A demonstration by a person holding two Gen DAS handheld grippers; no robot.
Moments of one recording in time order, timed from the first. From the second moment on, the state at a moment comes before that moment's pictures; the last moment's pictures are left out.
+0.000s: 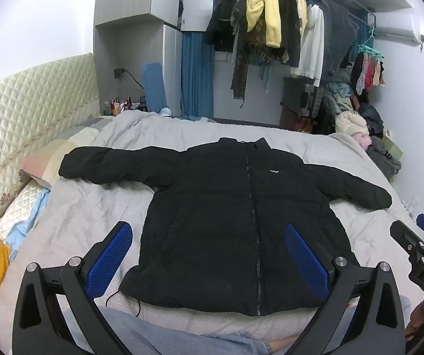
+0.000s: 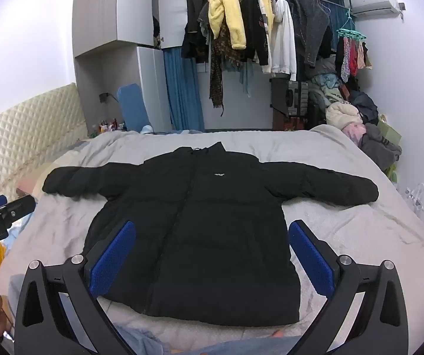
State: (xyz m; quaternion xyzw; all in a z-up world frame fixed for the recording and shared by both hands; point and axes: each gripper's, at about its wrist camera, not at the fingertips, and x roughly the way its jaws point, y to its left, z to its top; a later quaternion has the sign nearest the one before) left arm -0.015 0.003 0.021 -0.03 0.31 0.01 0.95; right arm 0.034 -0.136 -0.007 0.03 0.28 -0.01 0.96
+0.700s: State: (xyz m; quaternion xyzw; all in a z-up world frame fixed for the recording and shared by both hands) left arm -0.016 -0.002 0.014 -0.02 0.32 0.01 0.95; right arm 0.029 -0.145 -0.003 0.04 0.28 -0.02 0.96
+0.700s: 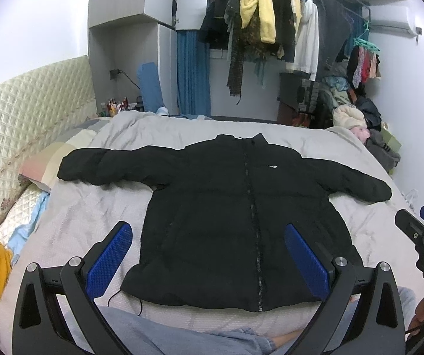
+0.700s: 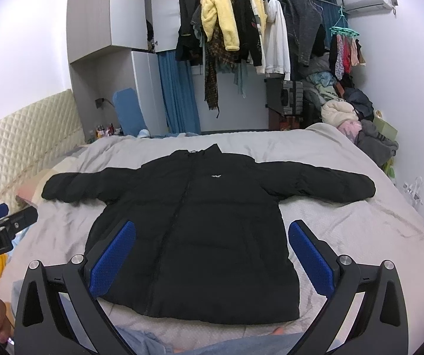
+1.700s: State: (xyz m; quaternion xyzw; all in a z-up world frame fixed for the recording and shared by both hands) left arm -0.007 0.001 0.006 -0.04 0.33 -0.01 0.94; right arm 0.032 -0.148 -0.013 0.05 0.29 -0.02 0.95
